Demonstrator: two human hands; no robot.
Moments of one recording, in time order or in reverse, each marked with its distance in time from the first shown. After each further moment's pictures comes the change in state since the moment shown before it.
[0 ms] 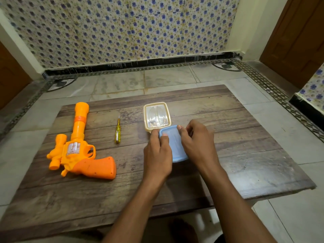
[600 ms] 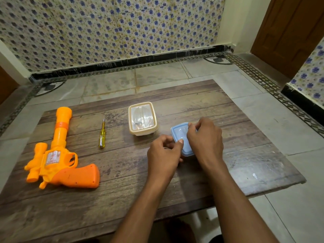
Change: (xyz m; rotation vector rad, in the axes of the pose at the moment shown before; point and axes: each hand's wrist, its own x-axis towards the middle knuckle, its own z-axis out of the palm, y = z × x) left_hand -0.003 0.003 0.050 -0.188 -0.138 -0.104; right_hand 0.026 0.036 -0.019 -0.138 0.157 0.267
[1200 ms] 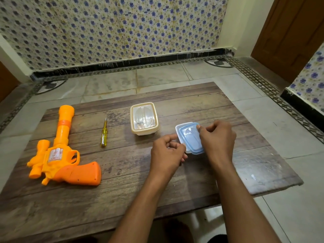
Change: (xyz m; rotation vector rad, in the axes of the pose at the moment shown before) left_hand 0.003 -0.002 0.000 -0.068 -0.138 -0.003; right_hand 0.006 0.017 -0.016 0.203 0.085 0.107
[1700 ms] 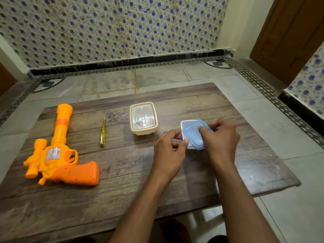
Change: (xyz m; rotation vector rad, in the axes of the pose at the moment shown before) left_hand 0.005 -0.003 0.002 0.214 0.008 0.223; right_hand 0.003 0.001 -0.005 0.079 0.052 -0.060
